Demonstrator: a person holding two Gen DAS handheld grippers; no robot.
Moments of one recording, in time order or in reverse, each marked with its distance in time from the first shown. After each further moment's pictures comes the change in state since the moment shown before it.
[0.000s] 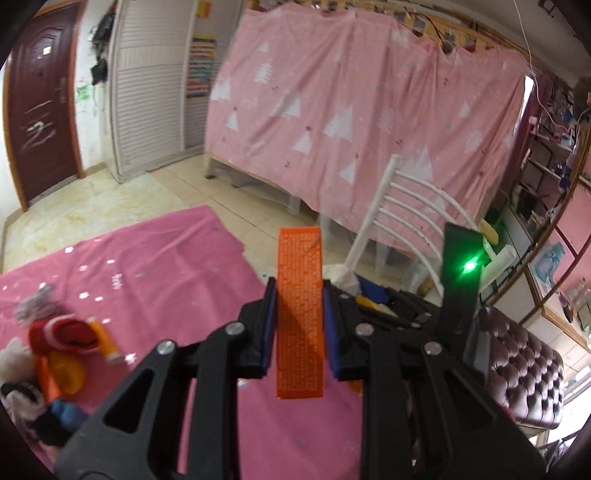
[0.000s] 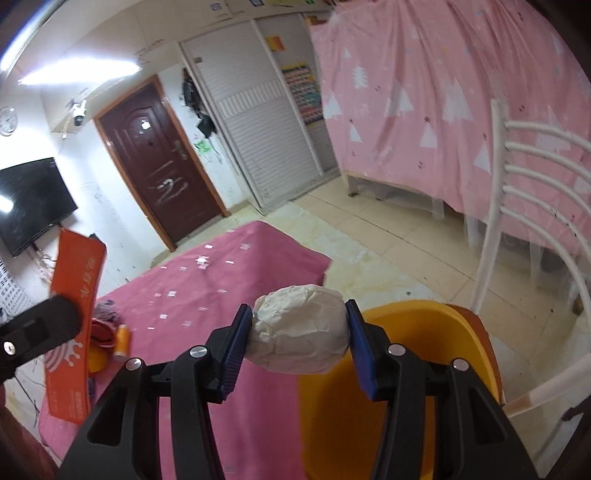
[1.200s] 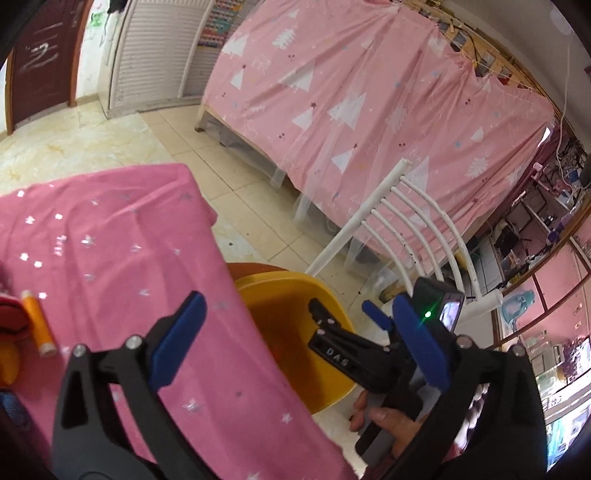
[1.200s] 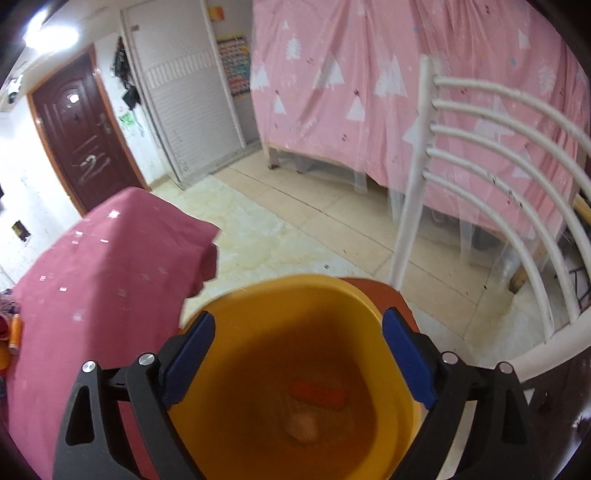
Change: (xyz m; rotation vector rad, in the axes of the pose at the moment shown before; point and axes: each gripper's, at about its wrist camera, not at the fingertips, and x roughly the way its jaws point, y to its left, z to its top) left arm 0.040 0.020 0.018 -0.222 0.085 -0.114; right arm 0.029 -0.055 -0.012 0.003 0.086 -0.303
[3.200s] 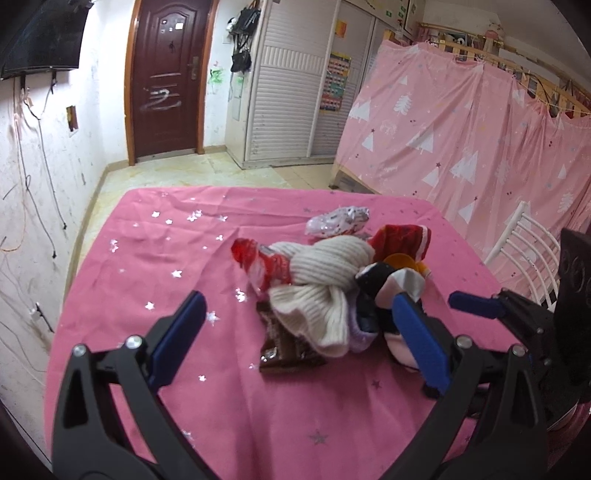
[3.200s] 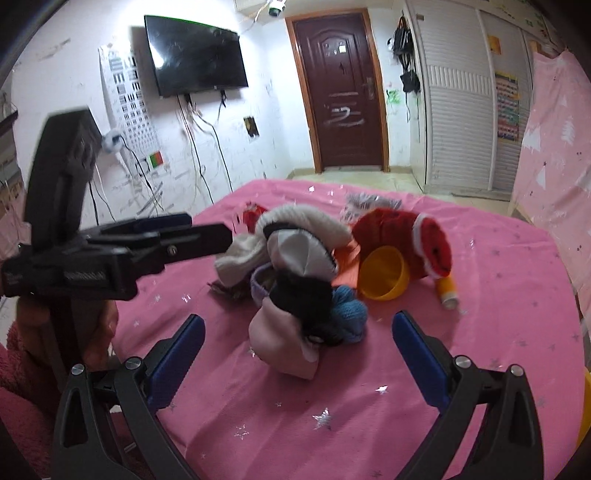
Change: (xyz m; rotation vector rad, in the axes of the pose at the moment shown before) left arm -0.212 0.217 -0.117 -0.040 -0.250 0.442; right arm -0.132 0.313 -0.092 -0.642 0.031 0.716
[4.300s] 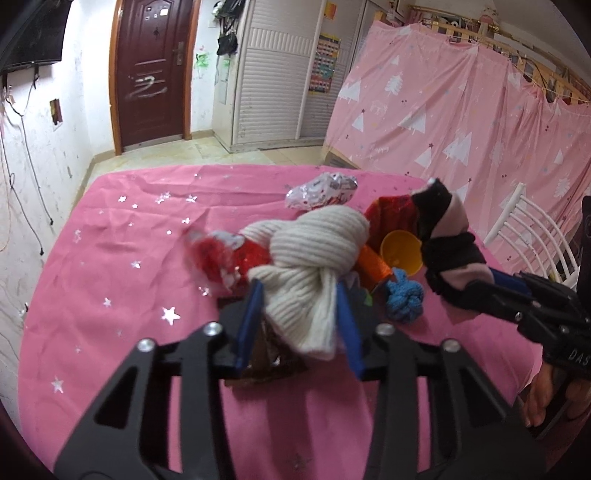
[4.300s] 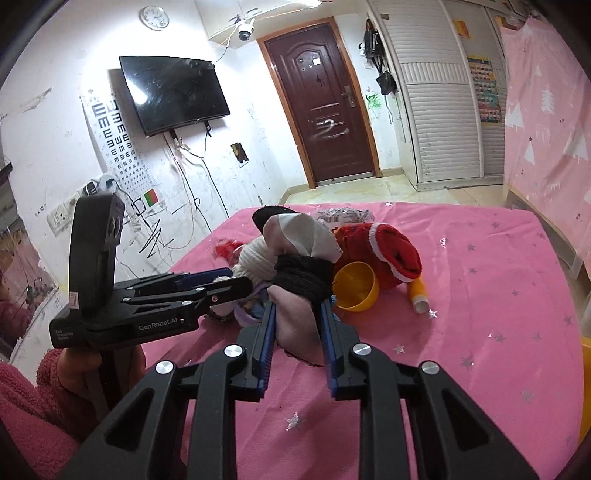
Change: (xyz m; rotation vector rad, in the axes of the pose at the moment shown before) left arm 0.035 -0.014 -0.006 0.022 0.067 -0.027; right arm -0.044 -0.059 -0.005 0.143 -0.087 0.043
